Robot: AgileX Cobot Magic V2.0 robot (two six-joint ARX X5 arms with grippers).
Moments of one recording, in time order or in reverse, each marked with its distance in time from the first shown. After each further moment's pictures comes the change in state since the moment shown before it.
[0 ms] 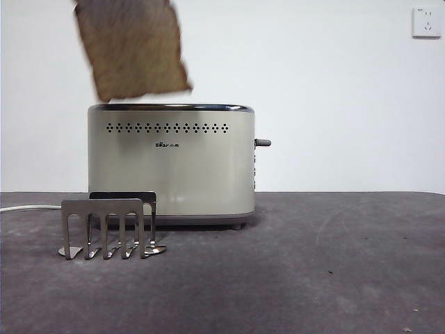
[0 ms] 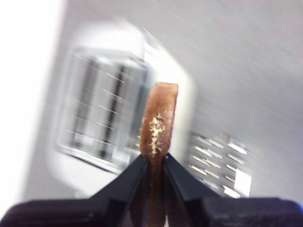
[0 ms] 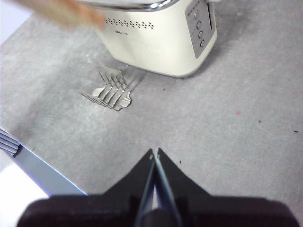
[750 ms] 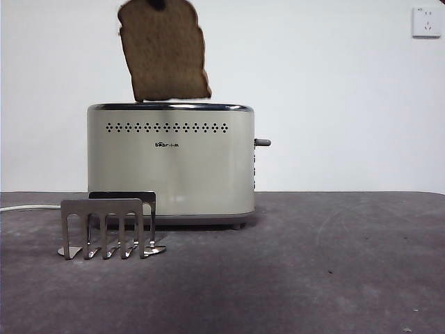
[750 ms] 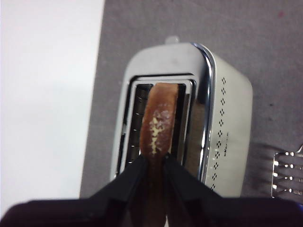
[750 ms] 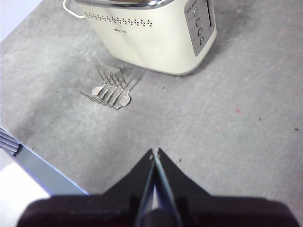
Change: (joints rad) left arm 0.010 0.144 0.015 0.210 -0.060 0.212; right arm 0.000 0.005 0.000 -0.010 0.000 0.000
